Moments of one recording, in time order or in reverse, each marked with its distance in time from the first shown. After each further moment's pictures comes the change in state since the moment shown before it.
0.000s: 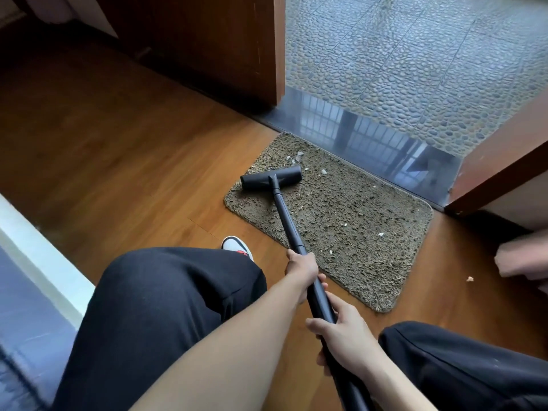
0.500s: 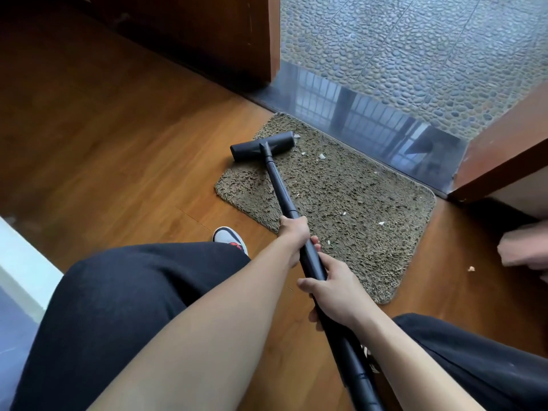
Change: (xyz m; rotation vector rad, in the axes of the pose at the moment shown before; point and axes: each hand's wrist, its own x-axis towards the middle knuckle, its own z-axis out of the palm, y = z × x) left_hand 0.037 0.055 0.003 -0.062 -0.037 0.040; right_hand 0.064 -0.036 -0.005 -0.075 0.027 0.001
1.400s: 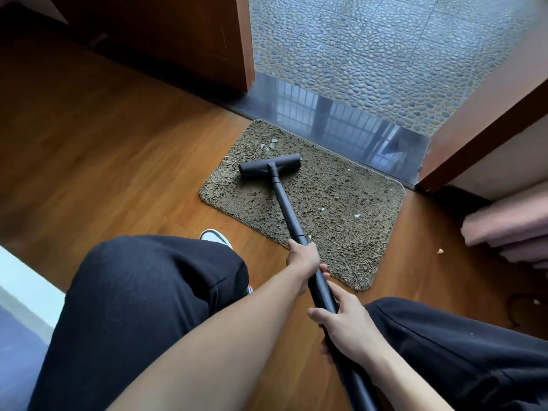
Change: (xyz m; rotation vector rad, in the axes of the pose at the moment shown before) left_hand -0.046 -0.069 0.041 0.118 -0.054 -0.009; right_hand -0.073 0.060 -0.019 0.077 0.066 0.048
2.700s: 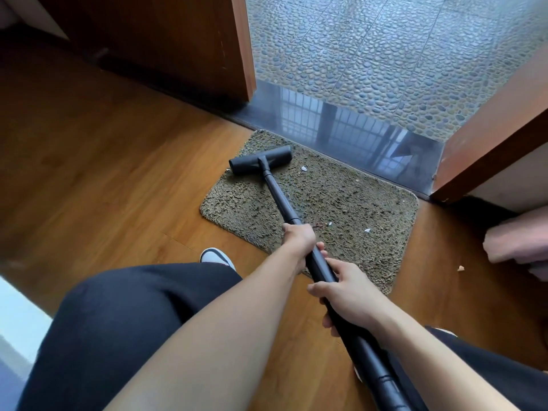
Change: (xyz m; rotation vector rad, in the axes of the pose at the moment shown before) left_hand 0.048 0.080 0.000 -0.043 -0.001 -0.010; right_hand 0.069 -0.065 -0.027 0.018 -0.084 0.002
